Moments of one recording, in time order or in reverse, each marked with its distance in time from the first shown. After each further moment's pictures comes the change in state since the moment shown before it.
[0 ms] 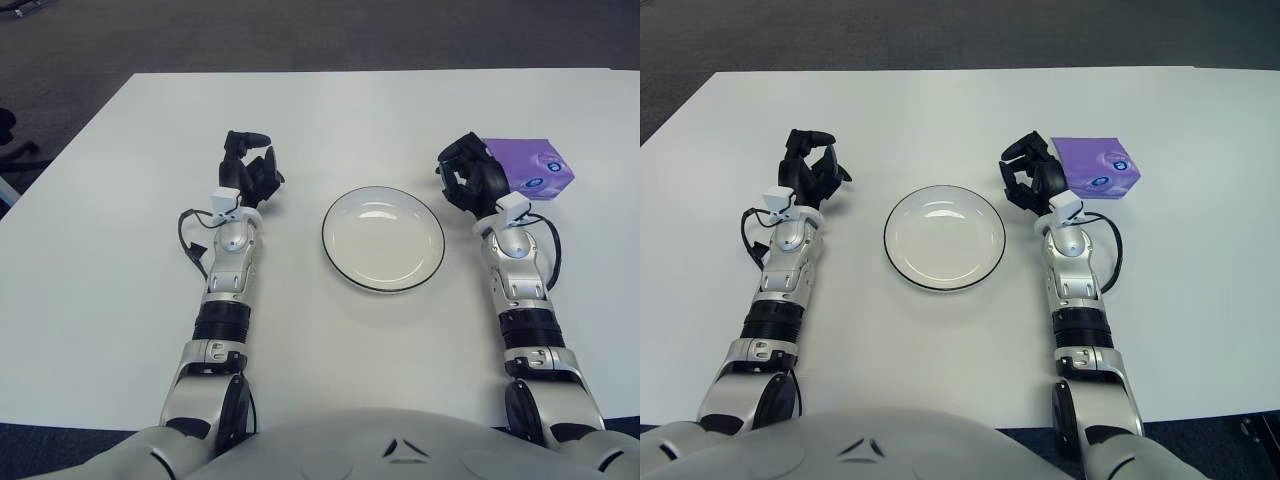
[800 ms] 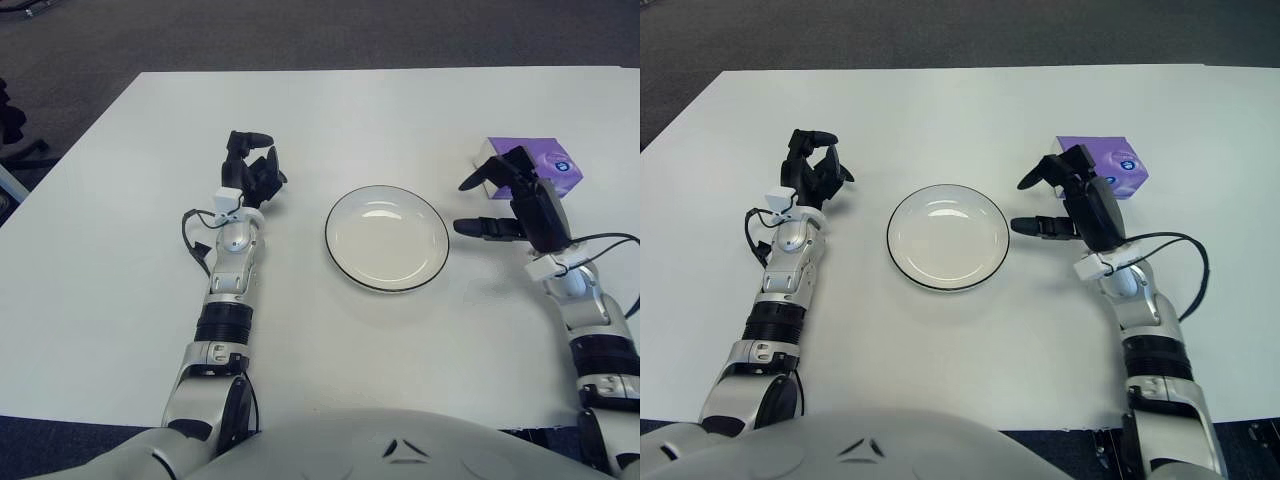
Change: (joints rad) left arm 0.008 -0.002 -0.003 -0.012 0.002 0.016 0.000; right arm 0.140 -0.319 -0.055 0.049 -0.523 -0.527 -0.275
